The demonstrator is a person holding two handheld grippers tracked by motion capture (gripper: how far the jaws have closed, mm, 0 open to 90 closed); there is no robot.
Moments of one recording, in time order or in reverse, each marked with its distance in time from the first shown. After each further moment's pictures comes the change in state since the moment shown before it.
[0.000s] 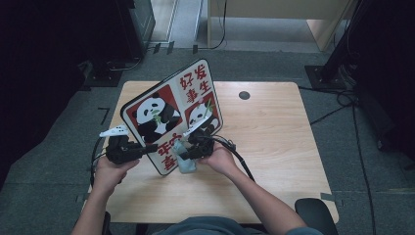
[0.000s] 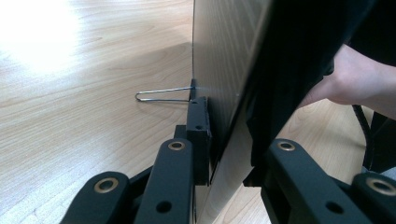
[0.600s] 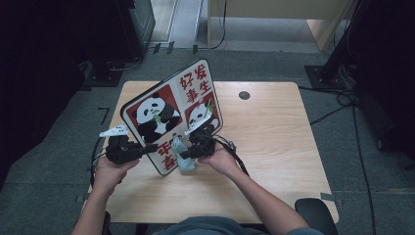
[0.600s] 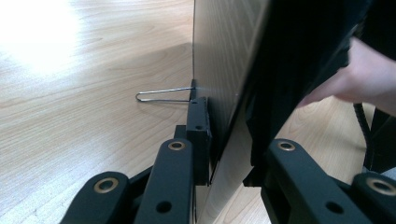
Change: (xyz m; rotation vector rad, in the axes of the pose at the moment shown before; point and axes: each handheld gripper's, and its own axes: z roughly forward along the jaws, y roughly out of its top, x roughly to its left) left arm 0.000 0.000 0.000 -0.002 0.002 0.001; right arm 0.006 0.003 -0.011 -0.029 0.003 0.013
